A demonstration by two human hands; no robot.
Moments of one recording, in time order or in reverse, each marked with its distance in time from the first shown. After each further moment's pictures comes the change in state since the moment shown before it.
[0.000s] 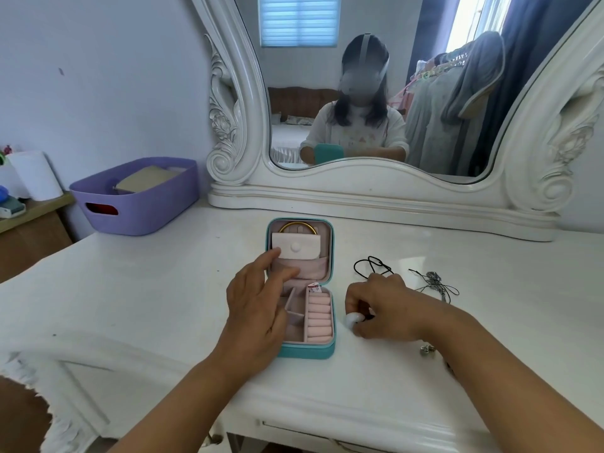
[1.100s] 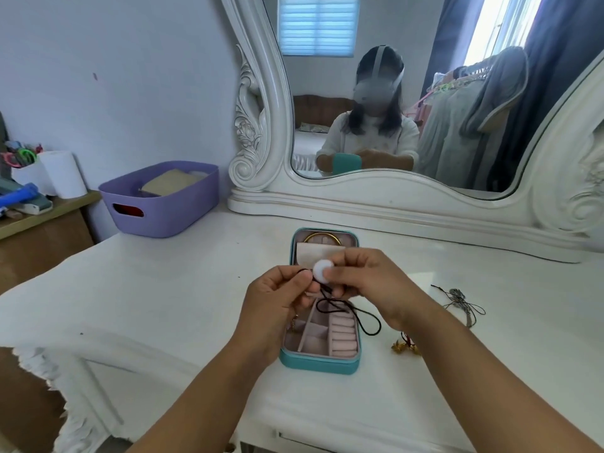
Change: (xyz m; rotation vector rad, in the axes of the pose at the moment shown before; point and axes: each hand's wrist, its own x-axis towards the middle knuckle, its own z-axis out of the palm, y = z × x) left_hand 0.026 0.014 -0.018 -1.210 0.135 -0.615; right_hand 0.041 -0.059 -0.015 0.995 0.244 0.066
